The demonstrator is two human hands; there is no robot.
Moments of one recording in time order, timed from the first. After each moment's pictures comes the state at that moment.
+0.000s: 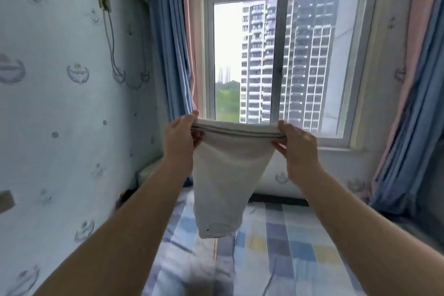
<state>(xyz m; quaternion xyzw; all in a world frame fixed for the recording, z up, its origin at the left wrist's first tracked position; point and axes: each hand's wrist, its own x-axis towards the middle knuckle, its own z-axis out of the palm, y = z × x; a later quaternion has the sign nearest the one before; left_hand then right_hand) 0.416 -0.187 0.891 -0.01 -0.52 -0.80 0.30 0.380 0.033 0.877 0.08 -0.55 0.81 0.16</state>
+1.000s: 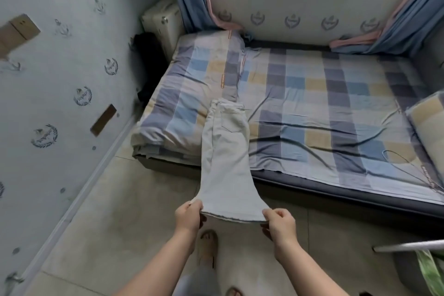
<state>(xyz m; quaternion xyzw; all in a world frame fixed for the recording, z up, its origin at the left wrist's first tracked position) 0.890 -0.090 0.449 0.48 -0.59 -0.65 -0.05 0.859 0.118 0.418 -0.36 -0.65 0.64 -0.19</state>
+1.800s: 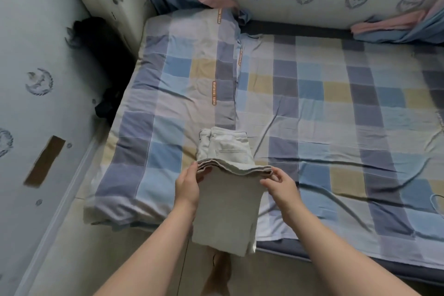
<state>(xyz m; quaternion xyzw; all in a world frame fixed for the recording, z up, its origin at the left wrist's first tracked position) 0.384 -0.222 0.368 0.40 -0.59 -0.70 -0.03 0.359 0.002 0.361 -0.25 -0.69 0.64 -0.21</state>
